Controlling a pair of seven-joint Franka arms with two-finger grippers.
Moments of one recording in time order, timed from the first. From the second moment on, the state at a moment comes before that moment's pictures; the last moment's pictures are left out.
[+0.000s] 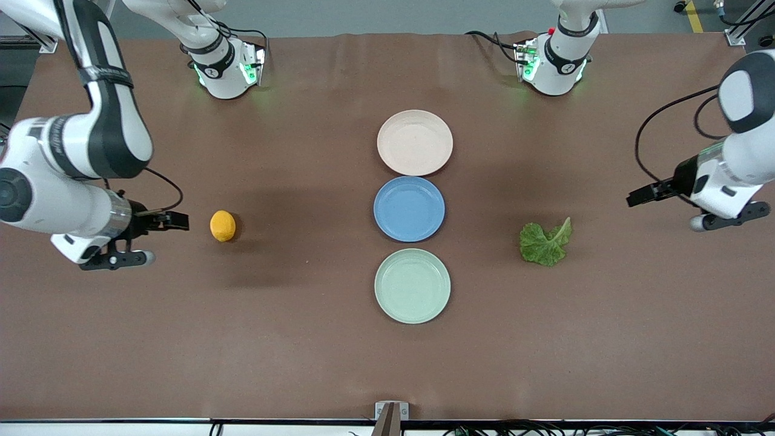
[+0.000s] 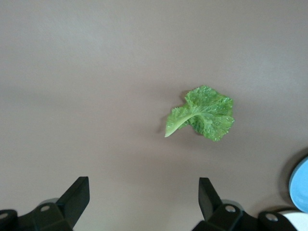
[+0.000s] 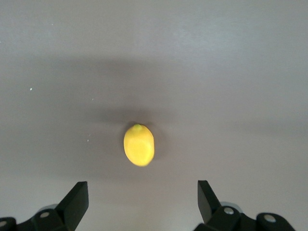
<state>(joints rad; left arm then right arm) 0.09 0.04 -0.01 -1.87 -0.06 1.82 -0.12 0.03 0.30 0.01 -1.61 0.02 1.71 -0.05</state>
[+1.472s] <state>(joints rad) -0.03 -0.06 0.09 -1.66 -0.06 1.60 -0.03 -0.02 0.15 0.02 -1.51 -0.01 1.48 -0.05</state>
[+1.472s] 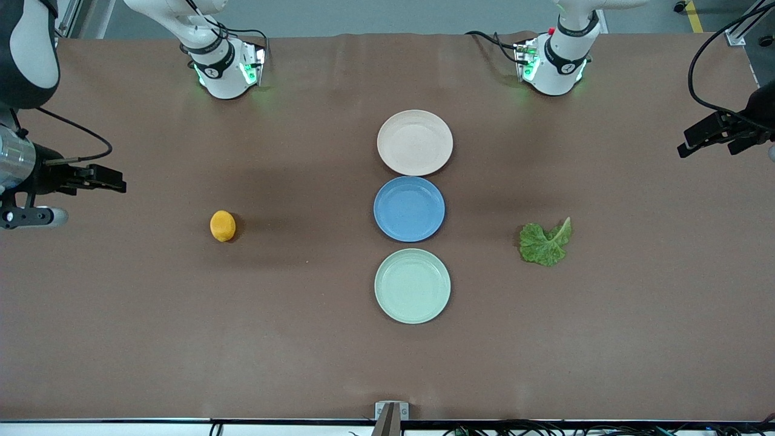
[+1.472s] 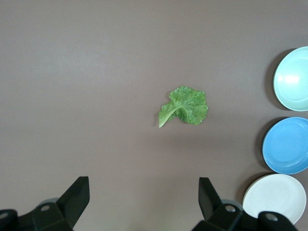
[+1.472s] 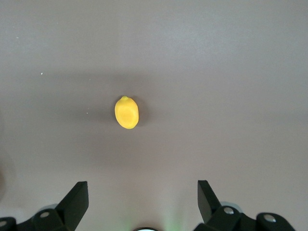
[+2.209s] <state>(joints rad) -0.03 0.00 0.08 -1.57 -0.06 1.60 -0.03 -0.01 -0.01 0.00 -1.65 -0.01 1.49 -0.04</state>
